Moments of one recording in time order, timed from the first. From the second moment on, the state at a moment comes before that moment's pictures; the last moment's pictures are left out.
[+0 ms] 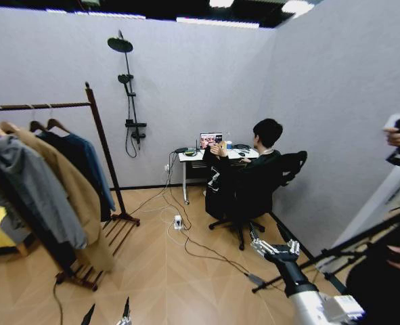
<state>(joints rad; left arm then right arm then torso) 2.05 -1.57 -0.58 -2.33 -0.08 -0.09 -0.03 -1.68 1.34 0.67 2.50 0.43 -0.05 0.10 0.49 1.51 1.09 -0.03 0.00</state>
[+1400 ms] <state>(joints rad) 2.05 -1.57 -0.58 -2.33 -0.08 -0.09 -0.03 -1.44 1.26 0.78 2.43 0.46 -0.11 0.22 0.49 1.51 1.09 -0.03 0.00</state>
